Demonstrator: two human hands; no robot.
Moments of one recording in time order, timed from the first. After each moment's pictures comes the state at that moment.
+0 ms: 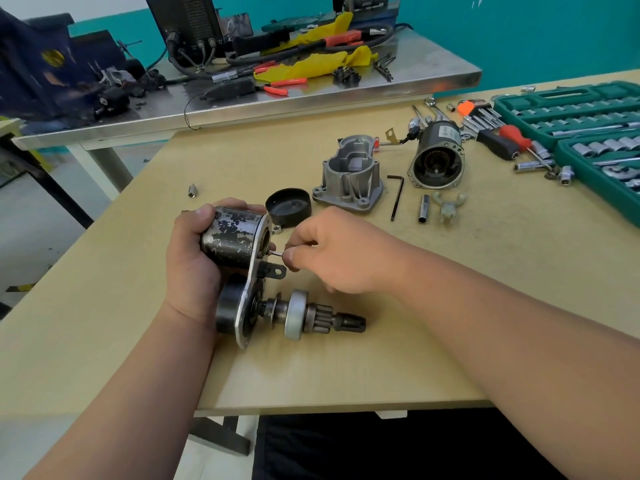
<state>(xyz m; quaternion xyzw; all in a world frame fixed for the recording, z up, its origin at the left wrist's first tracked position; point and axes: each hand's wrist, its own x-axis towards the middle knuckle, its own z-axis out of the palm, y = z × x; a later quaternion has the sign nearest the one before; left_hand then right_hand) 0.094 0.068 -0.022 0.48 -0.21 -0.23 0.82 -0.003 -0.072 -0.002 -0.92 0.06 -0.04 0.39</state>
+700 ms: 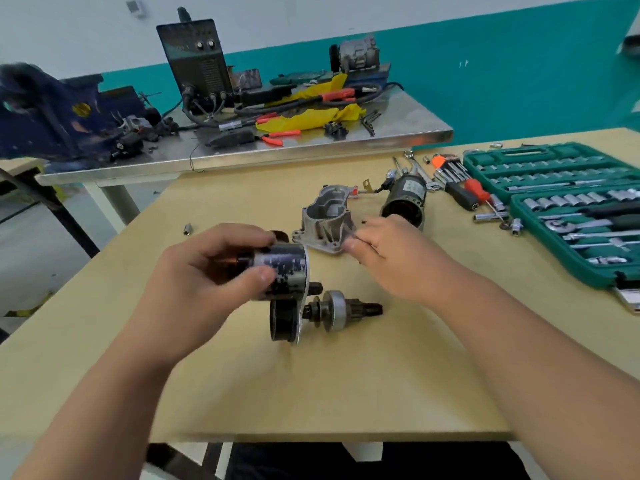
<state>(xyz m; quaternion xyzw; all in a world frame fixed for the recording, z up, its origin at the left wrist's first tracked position) 0.043 0.073 0.036 0.70 -0.47 0.00 0.54 -0.055 -0.156 0.007 -0.97 0.10 -0.16 0.17</state>
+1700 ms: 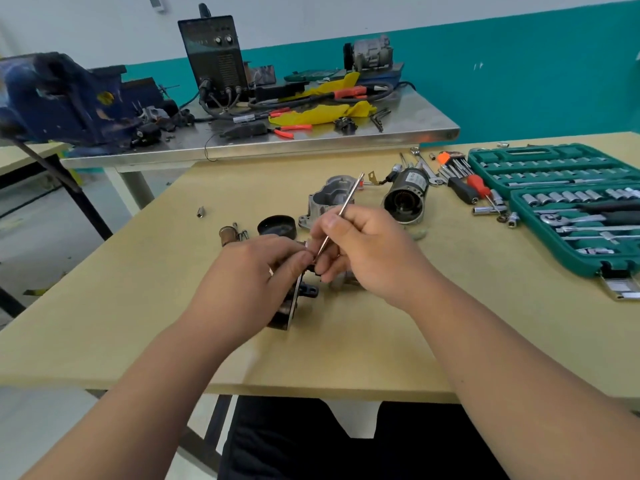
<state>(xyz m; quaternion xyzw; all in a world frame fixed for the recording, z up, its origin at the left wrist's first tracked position) 0.005 0.057 0.018 0.80 -0.48 0.14 0.33 -0.072 -0.101 0.017 -0.73 0.00 -0.20 0.65</state>
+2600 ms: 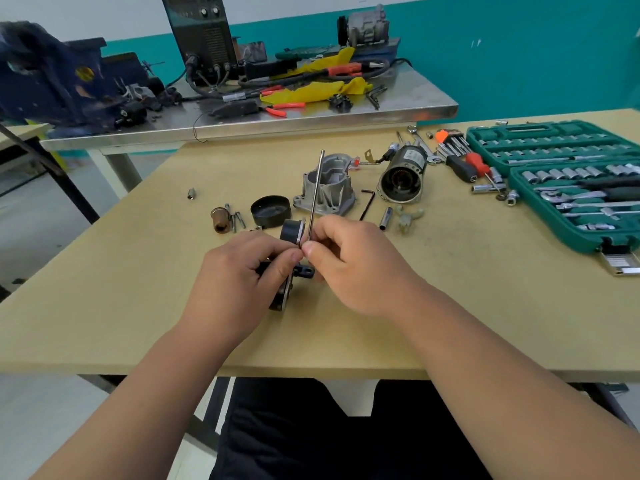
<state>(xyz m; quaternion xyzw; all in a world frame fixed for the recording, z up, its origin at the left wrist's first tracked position) 0.007 0.064 -0.013 0.78 -0.47 0.19 0.37 -0.081 -0.082 -0.005 -0.88 0.03 -0.24 0.40</state>
